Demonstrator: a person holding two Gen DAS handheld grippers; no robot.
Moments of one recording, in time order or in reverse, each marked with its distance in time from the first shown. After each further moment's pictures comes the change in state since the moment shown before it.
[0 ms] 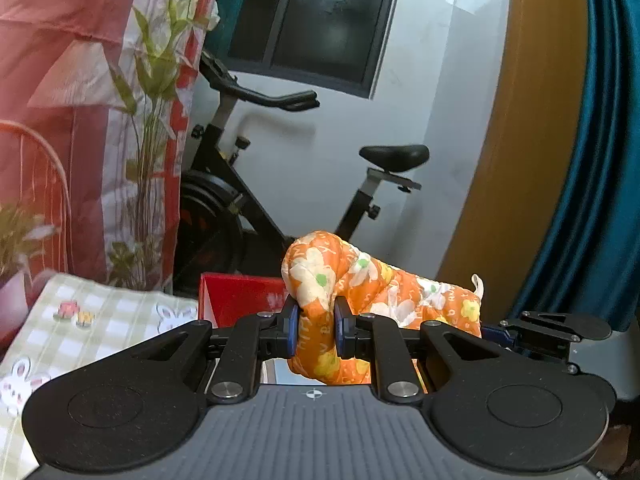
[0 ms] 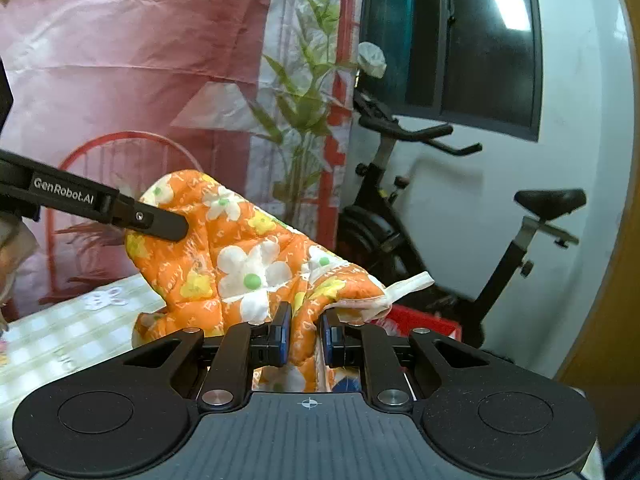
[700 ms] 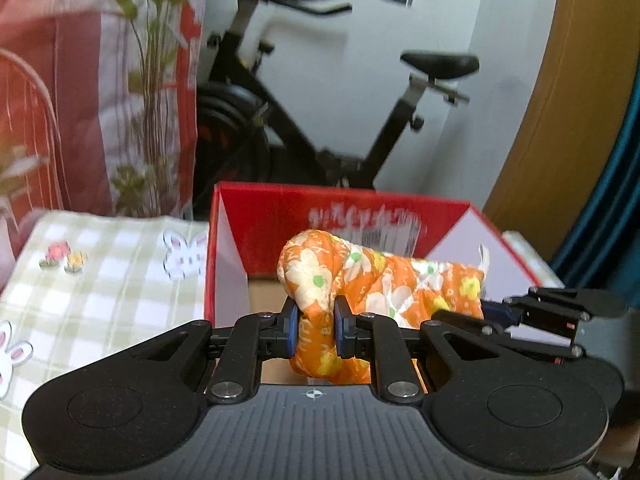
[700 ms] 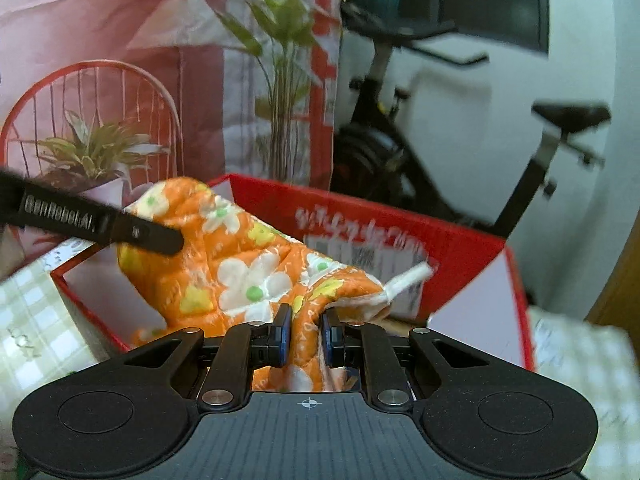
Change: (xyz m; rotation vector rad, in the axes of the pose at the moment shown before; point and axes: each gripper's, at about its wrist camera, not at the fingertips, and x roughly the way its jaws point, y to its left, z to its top) left arm 0.098 0.037 -0.029 -0.006 0.289 0.064; right arm 0.119 -0.004 -0.044 0.117 0.234 0.025
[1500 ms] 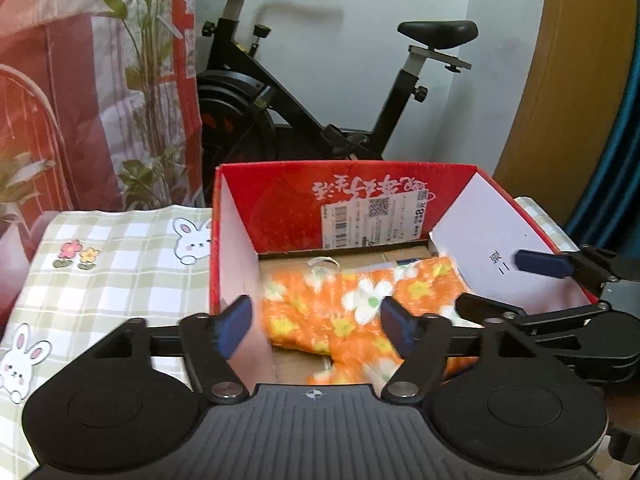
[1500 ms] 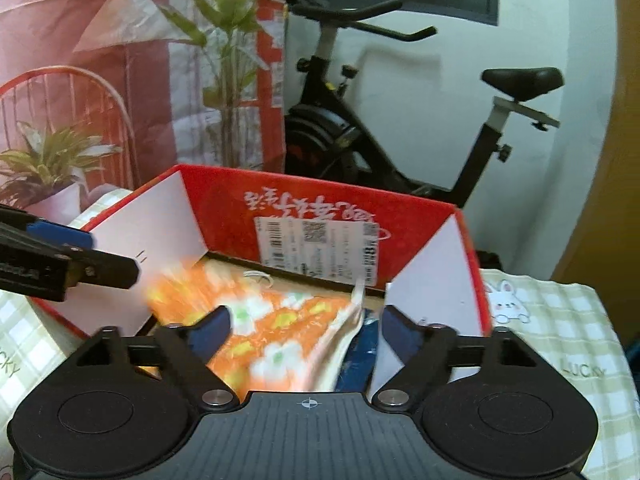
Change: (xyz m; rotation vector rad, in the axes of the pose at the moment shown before) left arm -0.005 -0.009 -0.004 0.076 0.048 0.067; right arm -0.012 -0.008 -0.009 0.087 0.030 -0.141
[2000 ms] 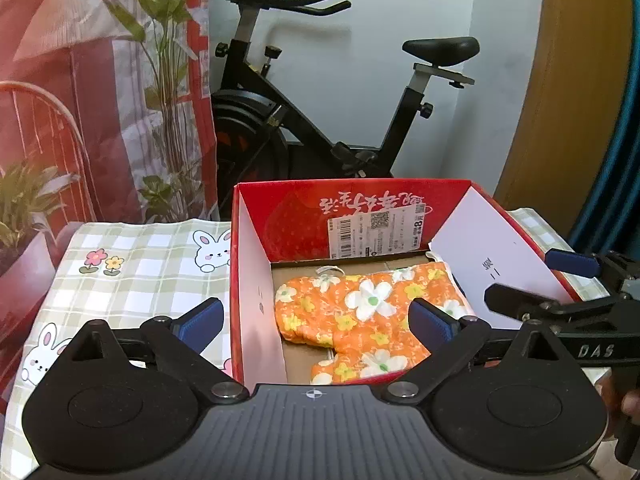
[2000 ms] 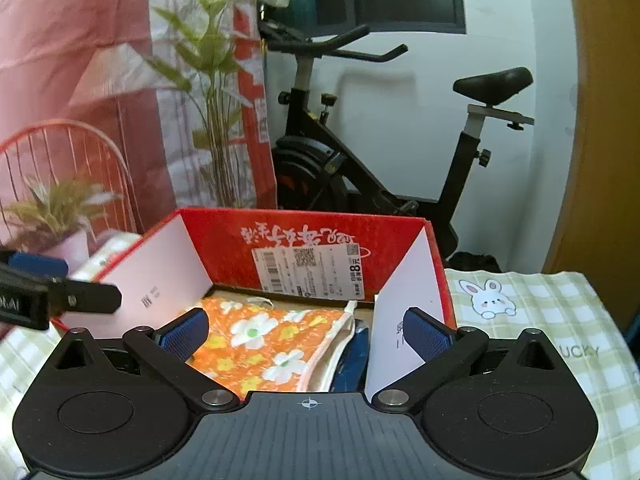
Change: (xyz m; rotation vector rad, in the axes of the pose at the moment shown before) left arm -0.035 -0.008 -0.004 0.008 -0.048 0.039; right arm -0.045 -0.015 -0.004 0.113 -0.090 0.024
